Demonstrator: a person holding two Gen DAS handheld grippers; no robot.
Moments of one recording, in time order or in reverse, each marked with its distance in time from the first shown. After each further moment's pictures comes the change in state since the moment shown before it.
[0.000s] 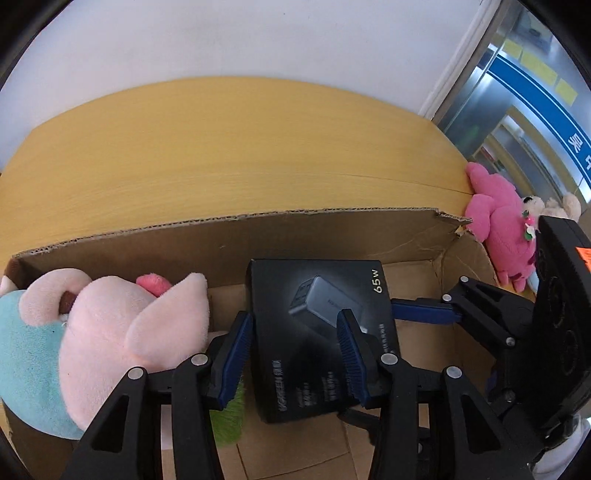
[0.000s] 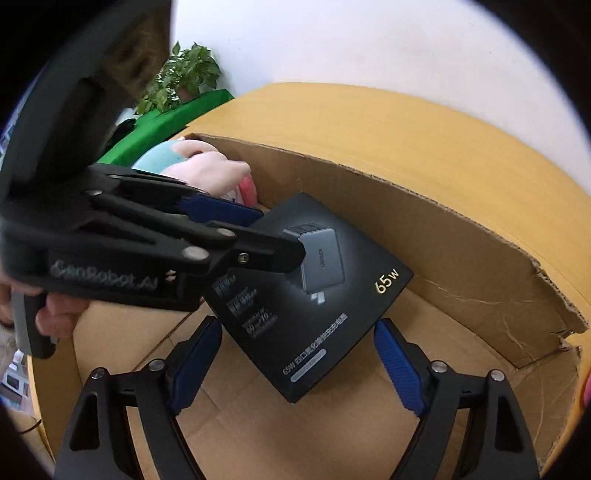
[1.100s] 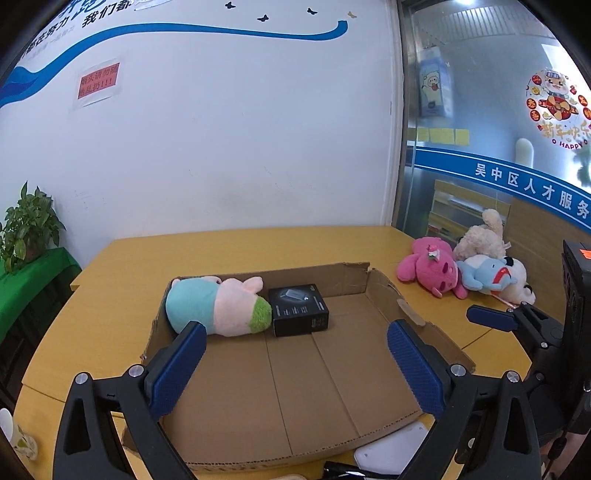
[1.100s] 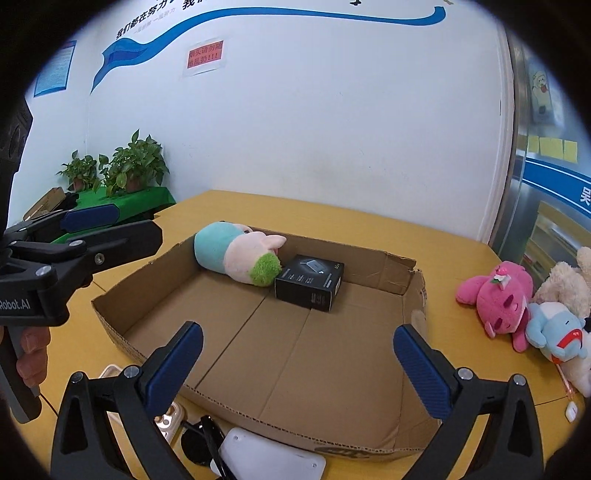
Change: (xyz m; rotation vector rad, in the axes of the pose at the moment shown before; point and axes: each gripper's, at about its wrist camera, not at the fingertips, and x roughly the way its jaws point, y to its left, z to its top) left arm -0.264 -0.051 -0.249 0.167 -0.619 0.118; right arm -0.179 0.209 -0.142 0.110 -0.456 -0.463
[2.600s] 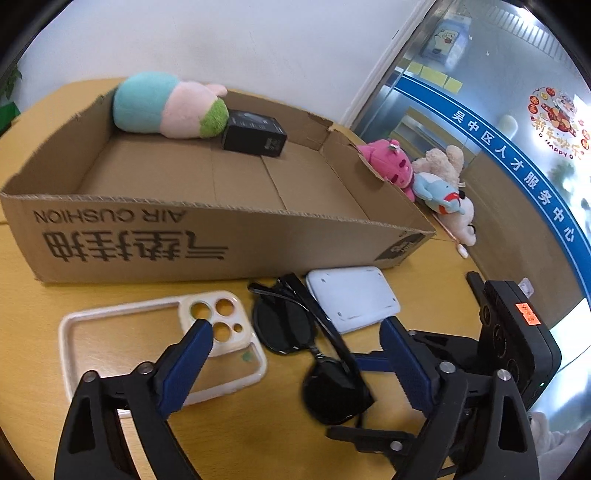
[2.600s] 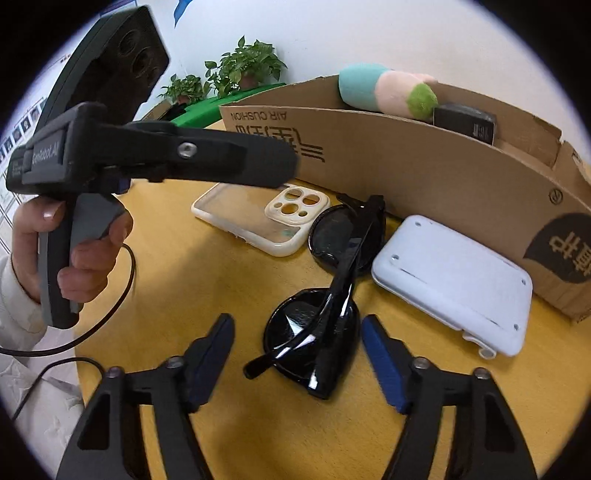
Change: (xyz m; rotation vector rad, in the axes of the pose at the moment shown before) left arm 0.032 0.018 -0.153 -0.246 0.428 -0.346; right arm 0.020 0.067 -0.153 -0.093 0.360 0.498
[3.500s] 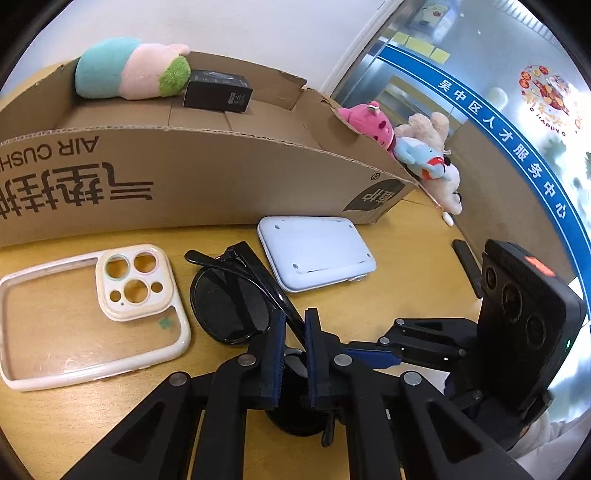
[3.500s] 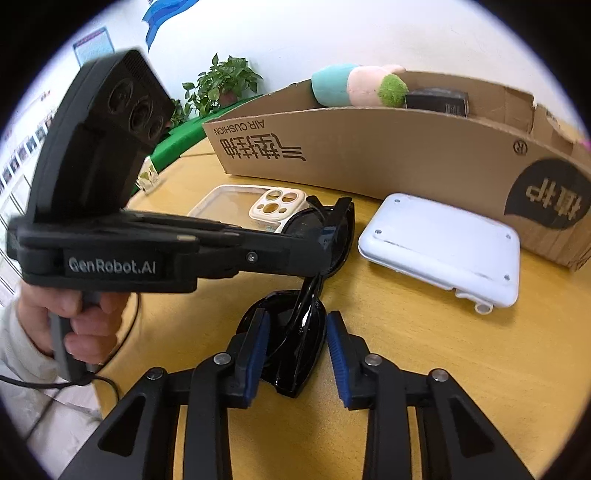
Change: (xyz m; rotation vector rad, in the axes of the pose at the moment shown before) left arm 0.033 -0.027 -0.021 0.037 0.097 -0.054; right arm -0.014 -0.012 -0.014 0.164 -0.035 0.042
